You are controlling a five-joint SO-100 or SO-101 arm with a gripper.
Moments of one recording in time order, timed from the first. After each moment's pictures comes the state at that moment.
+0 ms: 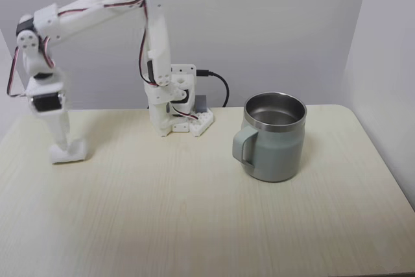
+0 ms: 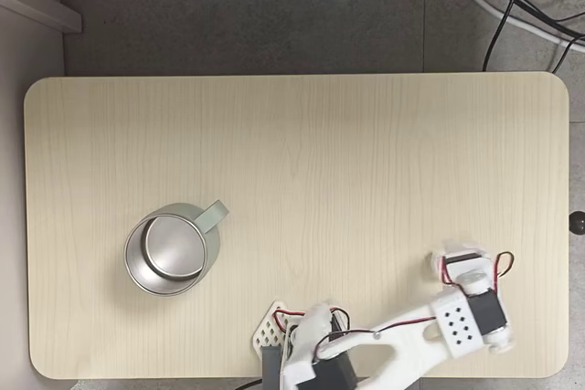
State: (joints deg) arm 67.6 94.3 73.1 72.2 -79.3
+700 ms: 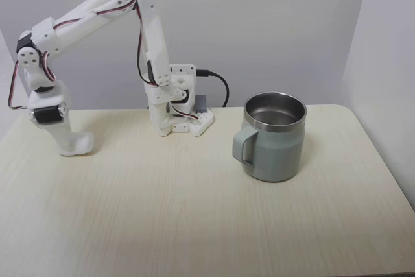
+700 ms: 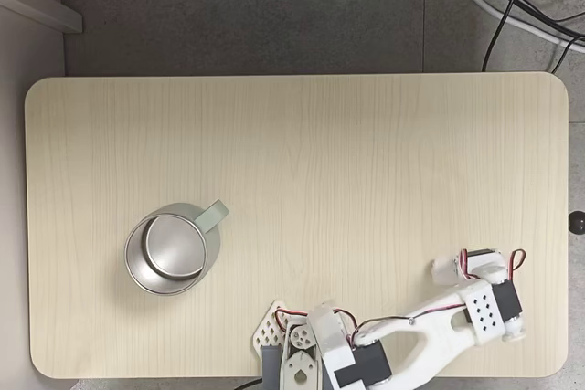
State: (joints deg) arm 66.1 95.0 71.0 70.4 -75.1
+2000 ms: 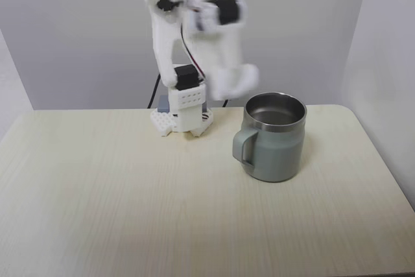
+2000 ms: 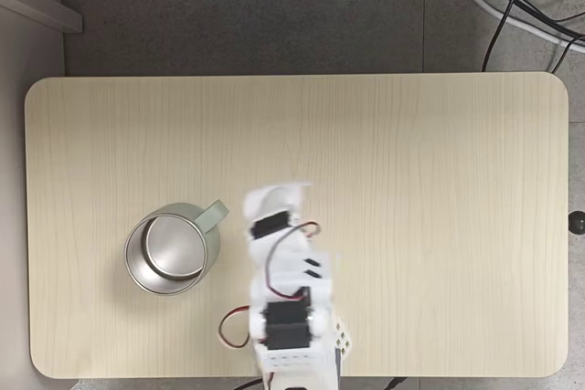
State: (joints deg) arm -29.6 51.4 87.3 95.5 -14.0
